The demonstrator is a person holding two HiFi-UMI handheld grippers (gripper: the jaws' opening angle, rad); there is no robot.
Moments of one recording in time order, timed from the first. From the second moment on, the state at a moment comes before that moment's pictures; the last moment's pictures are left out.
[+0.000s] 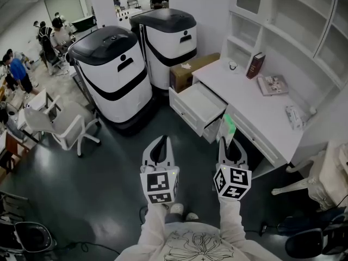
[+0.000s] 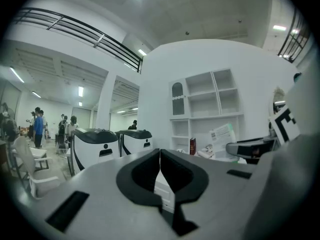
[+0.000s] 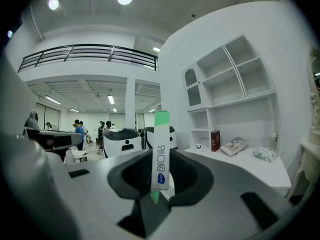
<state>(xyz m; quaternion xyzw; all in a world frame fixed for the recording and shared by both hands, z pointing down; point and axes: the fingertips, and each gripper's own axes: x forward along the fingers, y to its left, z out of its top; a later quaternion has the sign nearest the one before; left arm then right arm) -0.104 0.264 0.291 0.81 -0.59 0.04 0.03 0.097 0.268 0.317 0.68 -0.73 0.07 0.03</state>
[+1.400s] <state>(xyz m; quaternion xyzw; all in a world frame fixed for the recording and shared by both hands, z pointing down) -0.103 0.097 0.336 0.81 -0.58 0.07 0.06 0.103 0.104 0.359 0.69 -0.72 0.11 0.04</state>
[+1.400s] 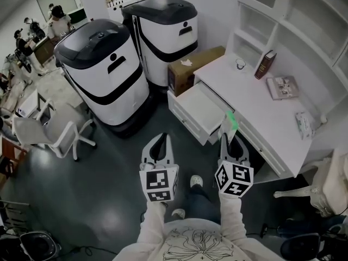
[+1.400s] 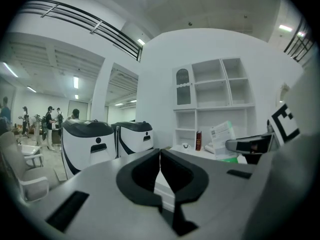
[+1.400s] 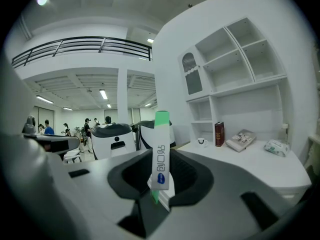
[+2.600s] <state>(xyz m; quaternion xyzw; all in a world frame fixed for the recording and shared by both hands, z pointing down) -0.037 -0.144 0.356 0.76 -0.63 0.10 0.08 0.165 -0.171 0.392 0.63 -0.76 0.16 0.07</state>
